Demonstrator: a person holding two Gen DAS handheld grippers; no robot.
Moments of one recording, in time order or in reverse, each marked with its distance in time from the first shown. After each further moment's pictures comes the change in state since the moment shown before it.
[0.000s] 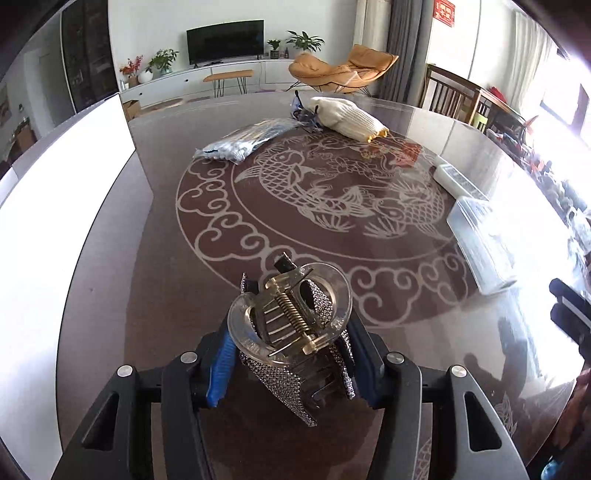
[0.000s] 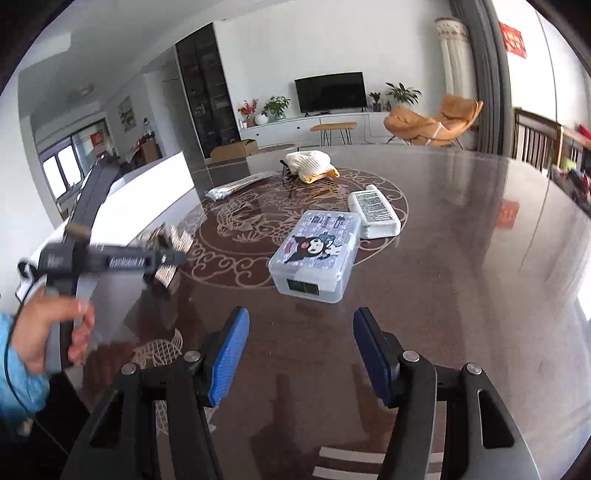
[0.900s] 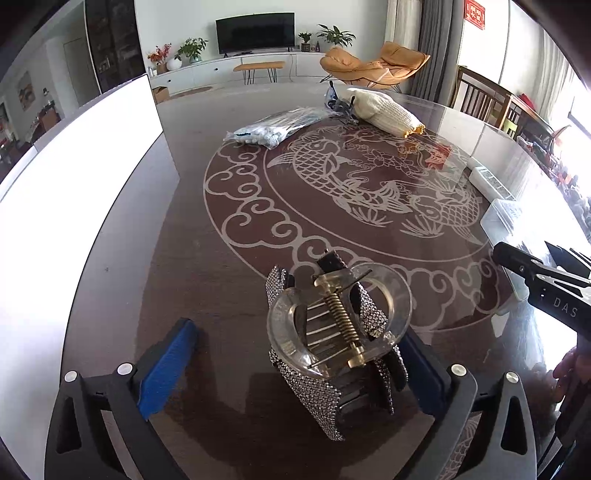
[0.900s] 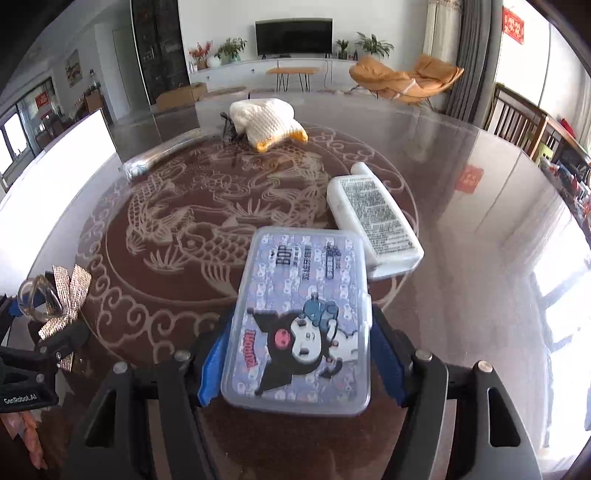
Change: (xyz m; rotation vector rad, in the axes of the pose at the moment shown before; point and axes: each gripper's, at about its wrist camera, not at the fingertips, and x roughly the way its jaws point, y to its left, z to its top) left arm 0.016 0.008 0.001 -0.087 0.037 0.090; right arm 0.113 0.004 0.056 -0.056 0.215 -0.253
